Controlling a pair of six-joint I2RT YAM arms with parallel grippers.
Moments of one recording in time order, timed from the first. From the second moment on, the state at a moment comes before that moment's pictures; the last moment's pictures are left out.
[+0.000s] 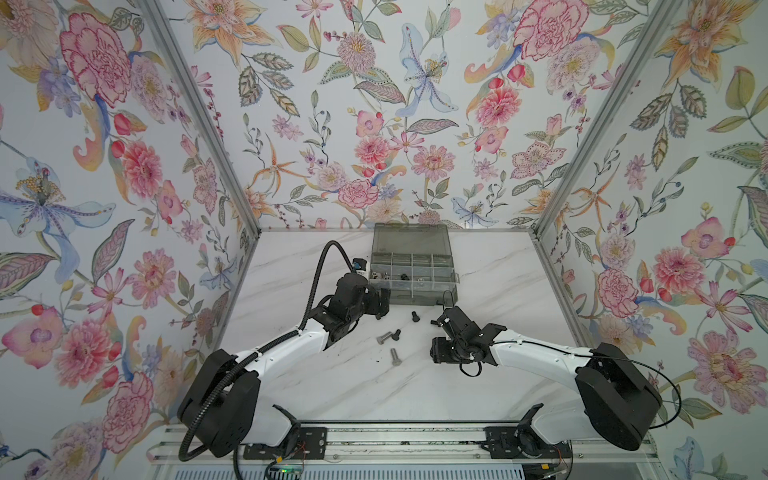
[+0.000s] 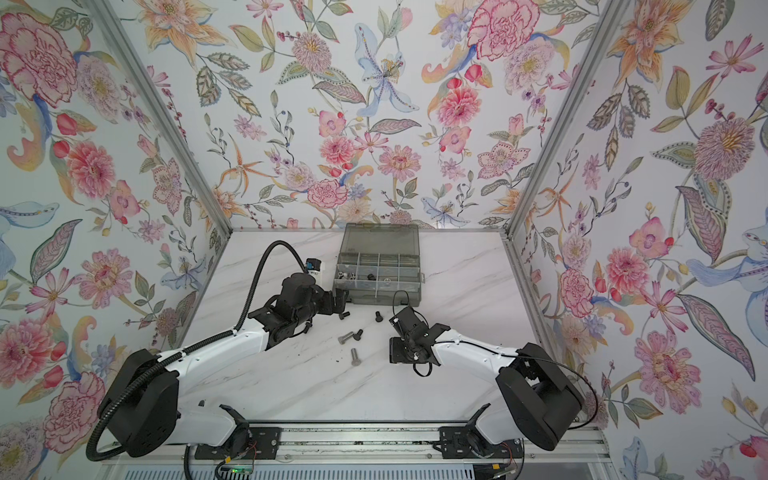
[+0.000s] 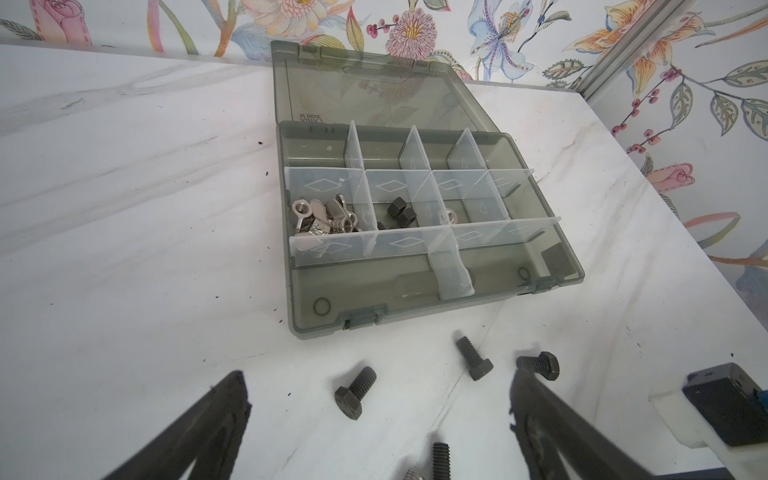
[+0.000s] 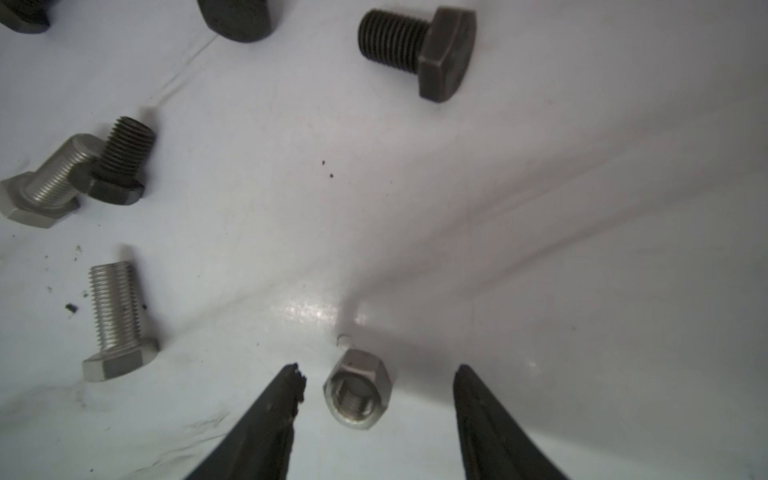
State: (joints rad) left arm -0.60 1.40 0.84 0.00 -0.12 -0.39; right arm 0.75 1.43 0.70 -0.43 -0.01 0.67
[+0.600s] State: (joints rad) left arm -0.59 1.40 0.82 0.01 -0.11 -0.41; right arm 0.79 1.47 0.71 -0.43 0.02 0.71
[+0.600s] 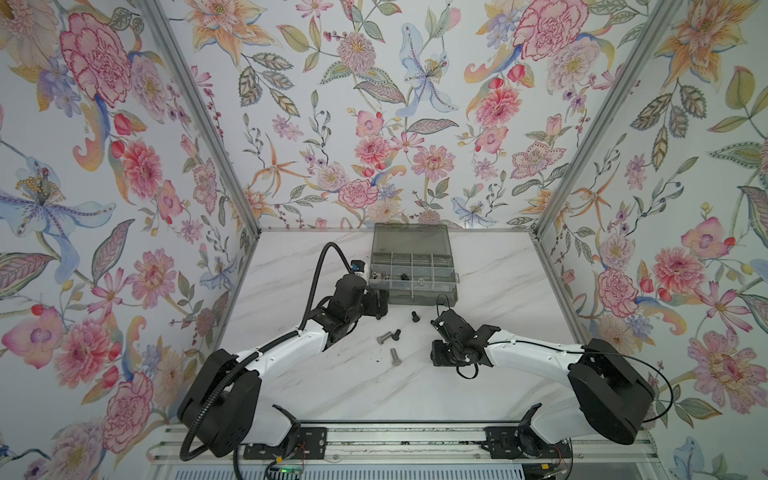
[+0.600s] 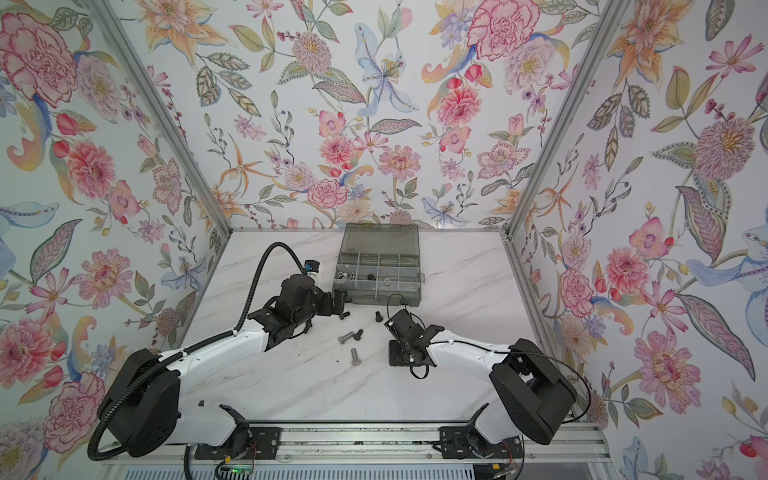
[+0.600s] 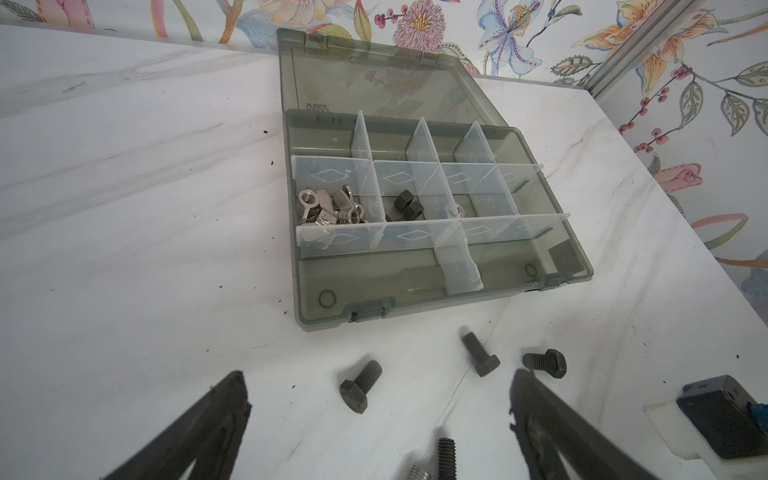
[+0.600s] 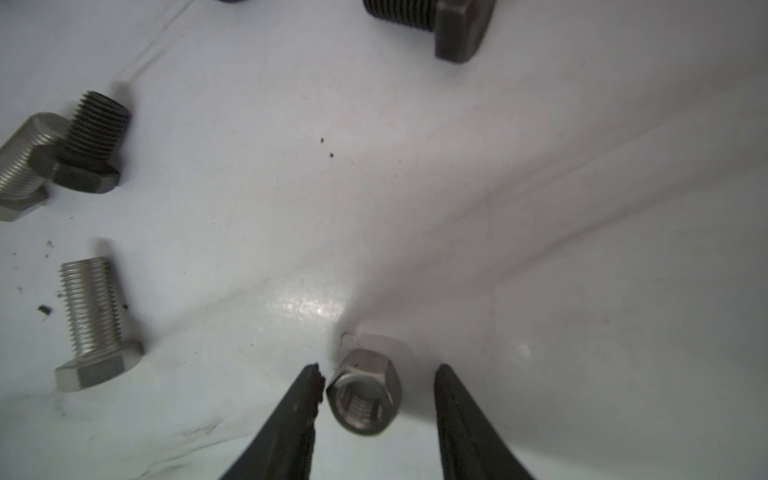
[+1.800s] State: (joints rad) left arm -0.59 1.40 0.79 0.02 -0.11 -0.42; right arm 0.81 1.52 0.76 -0.46 0.04 0.67
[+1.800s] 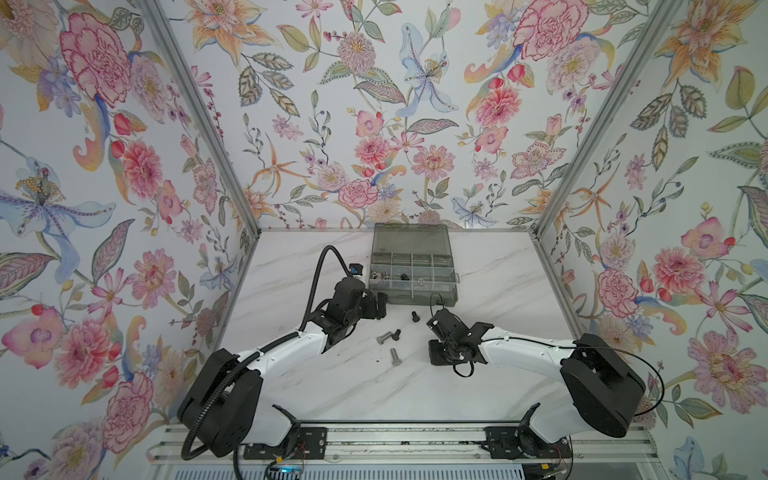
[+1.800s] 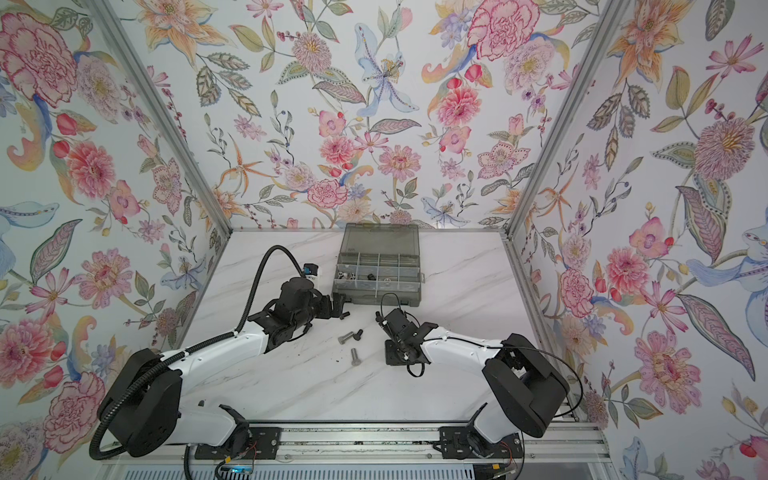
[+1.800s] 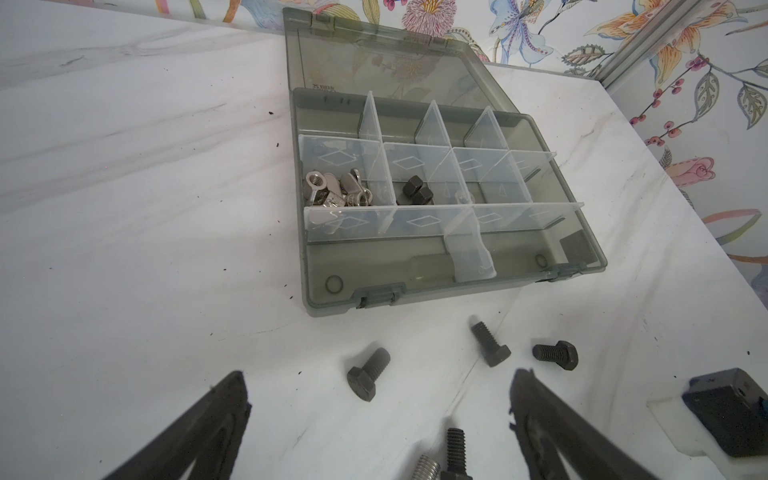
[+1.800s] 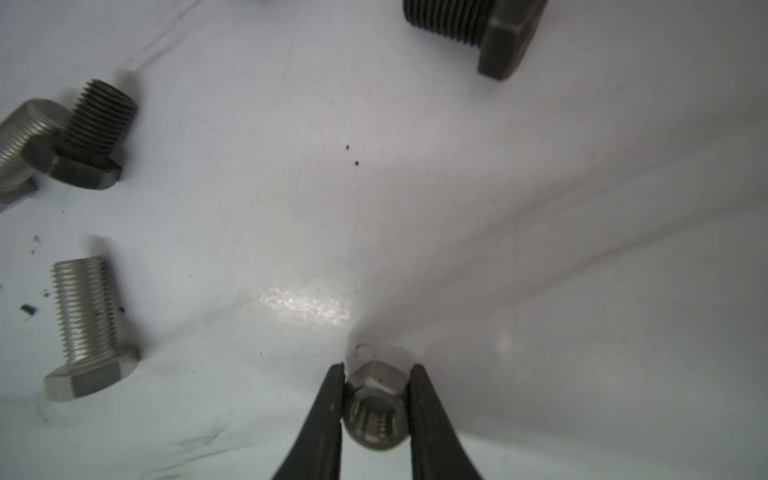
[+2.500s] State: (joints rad) left arm -0.58 1.39 0.78 0.02 -0.11 -0.42; right arm 0.76 1.53 0.81 -0.47 0.03 0.59
